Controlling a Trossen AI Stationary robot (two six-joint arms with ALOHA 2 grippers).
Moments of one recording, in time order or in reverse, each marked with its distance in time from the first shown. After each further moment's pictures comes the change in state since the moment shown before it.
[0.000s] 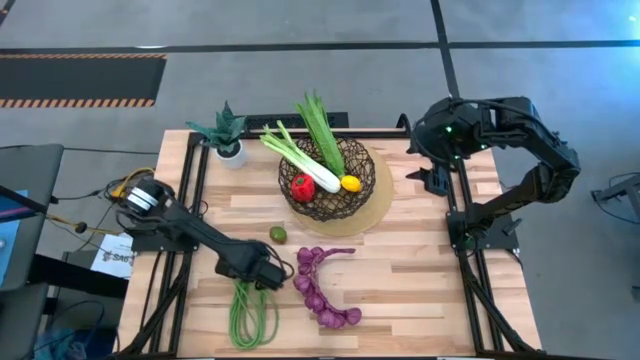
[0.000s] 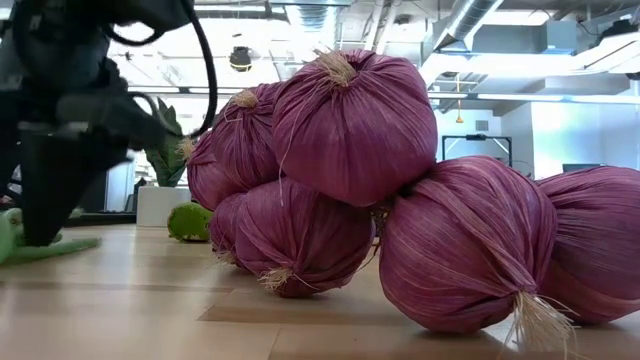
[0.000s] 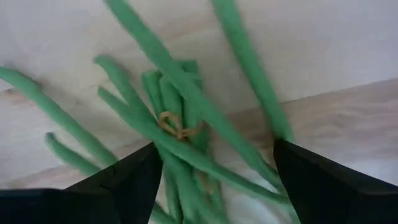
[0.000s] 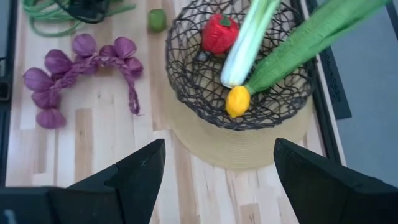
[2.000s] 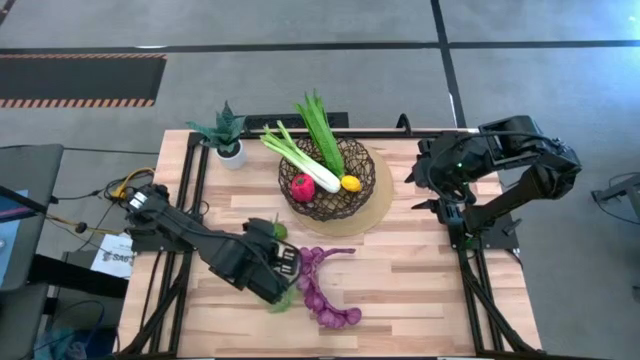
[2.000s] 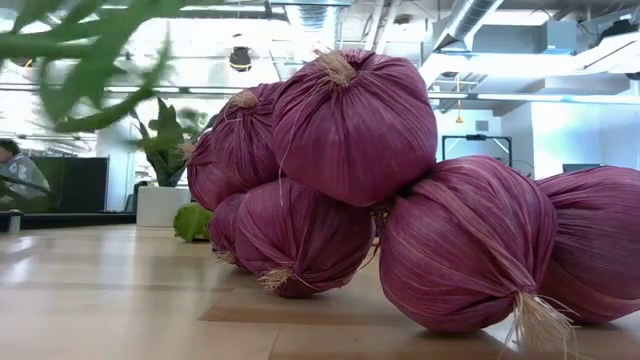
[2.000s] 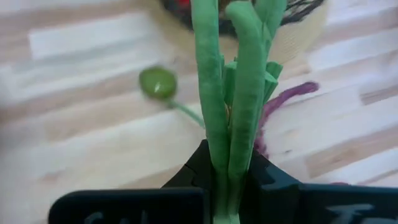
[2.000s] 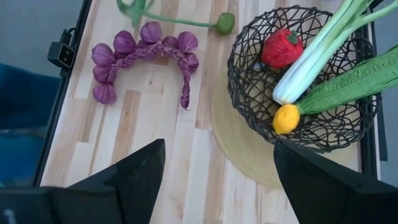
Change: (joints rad) left arm -0.077 0.036 0.823 -0.700 -0.603 -0.099; right arm 0.273 -0.001 0.000 0.000 0.003 0.044
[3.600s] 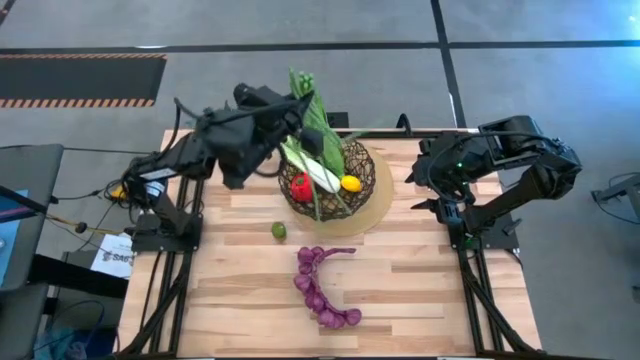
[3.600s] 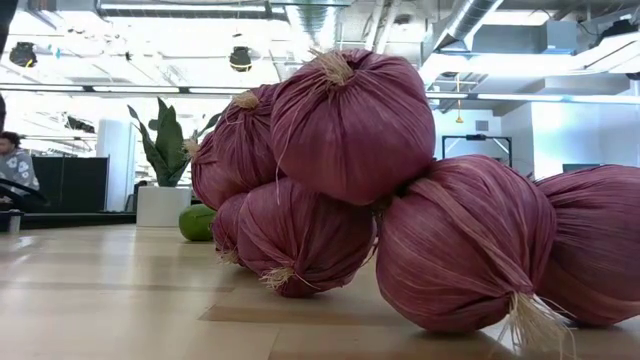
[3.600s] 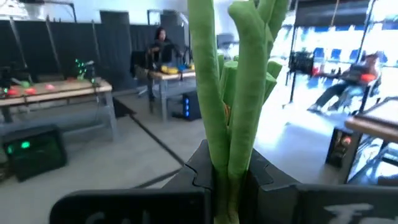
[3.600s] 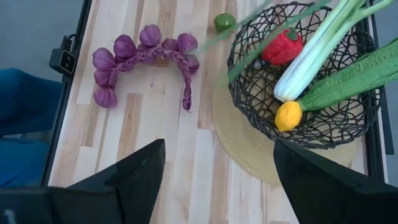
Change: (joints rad) left arm 0.415 -0.045 0.506 0.994 -0.550 1.841; right arm 0.000 -0.001 0.000 0.000 0.000 0.038
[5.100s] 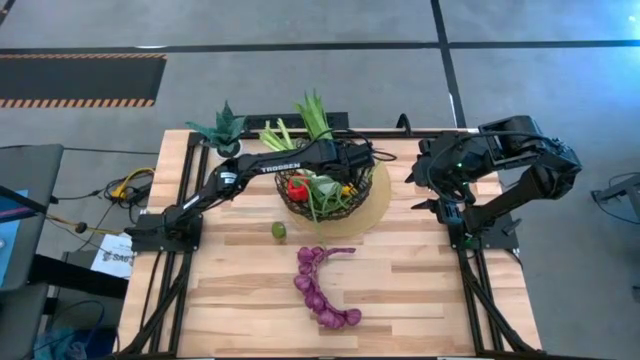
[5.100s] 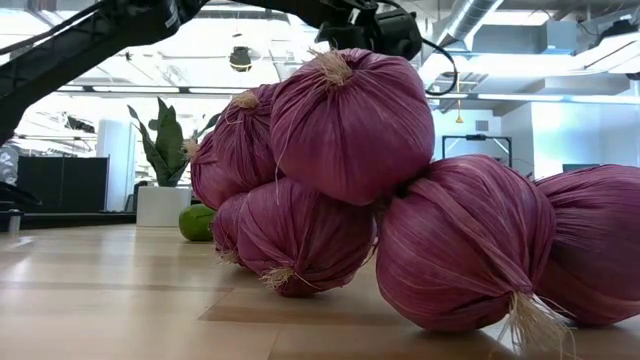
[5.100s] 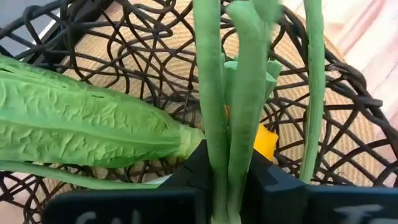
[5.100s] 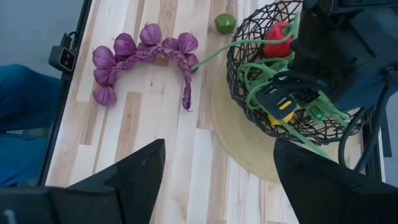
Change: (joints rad) left arm 0.327 0.633 -0.001 -0.562 0.784 -0.420; right arm 0.000 0.000 0.000 0.000 0.000 -0.015
